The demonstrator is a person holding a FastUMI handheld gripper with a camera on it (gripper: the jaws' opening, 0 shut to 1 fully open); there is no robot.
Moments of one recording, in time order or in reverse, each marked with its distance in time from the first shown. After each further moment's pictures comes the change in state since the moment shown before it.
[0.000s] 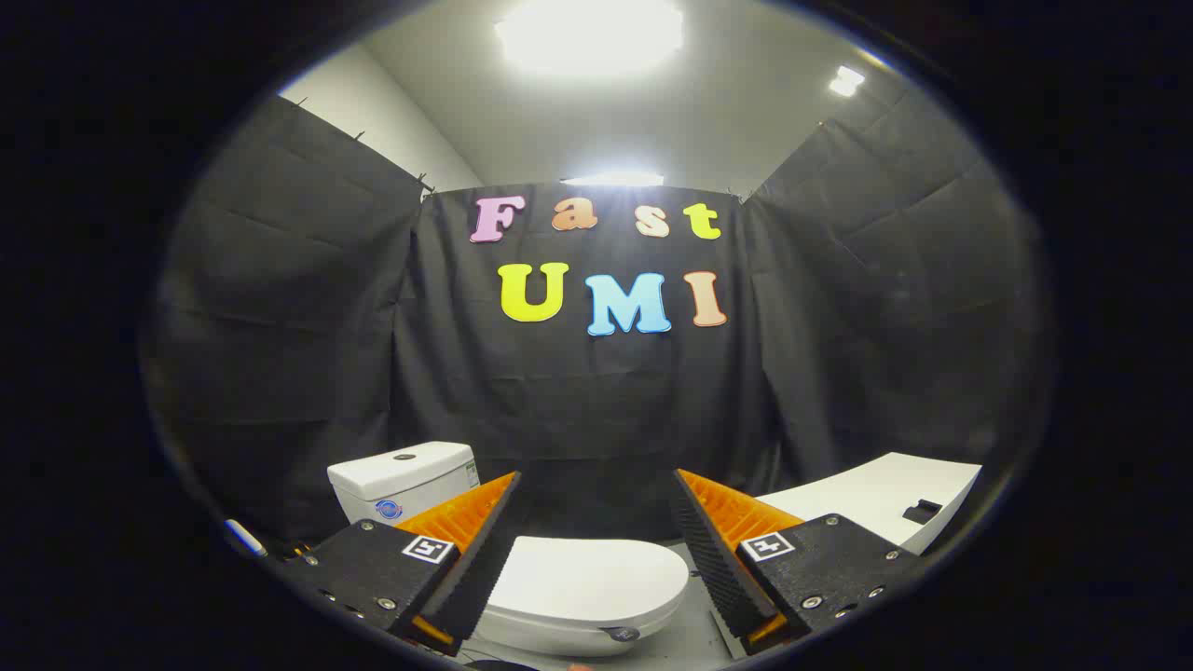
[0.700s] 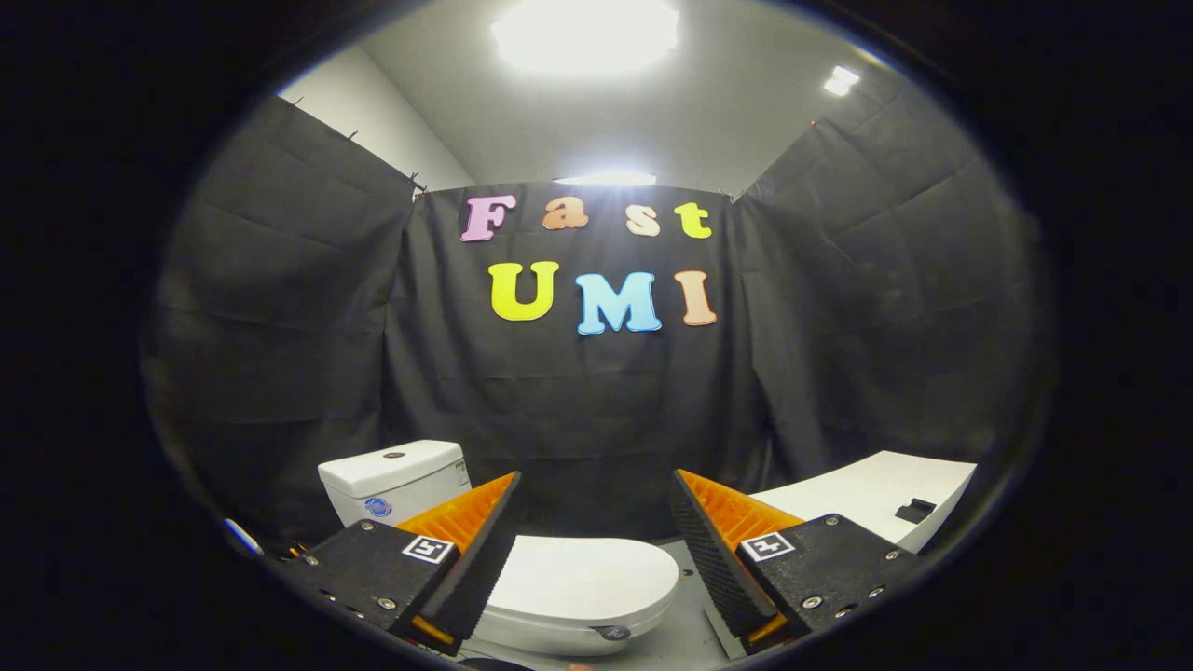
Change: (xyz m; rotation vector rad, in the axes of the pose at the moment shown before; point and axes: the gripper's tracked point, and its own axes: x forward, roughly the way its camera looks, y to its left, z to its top) arm -0.001 -0.016 -0.003 0.006 0.001 -0.026
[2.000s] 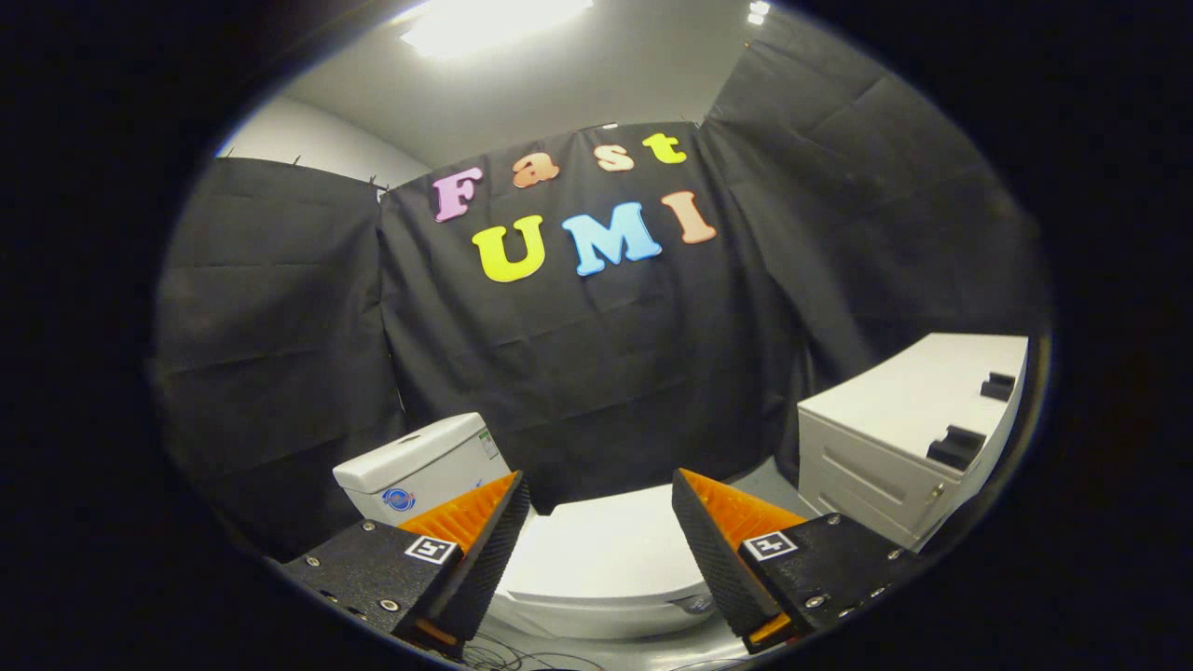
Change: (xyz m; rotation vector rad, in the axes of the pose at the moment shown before) arm 0.050 0.025 -0.140 0.301 0.190 0.050
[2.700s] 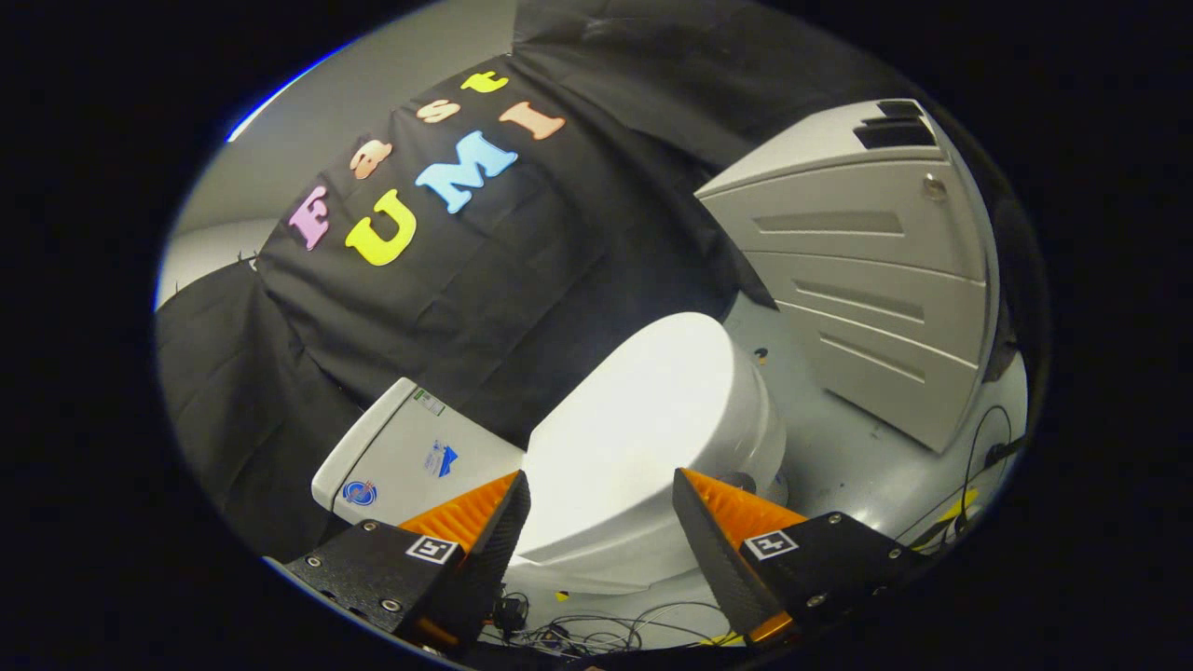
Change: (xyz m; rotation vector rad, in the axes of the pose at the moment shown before) arm 0.029 -0.070 -0.159 0.498 0.244 -0.131
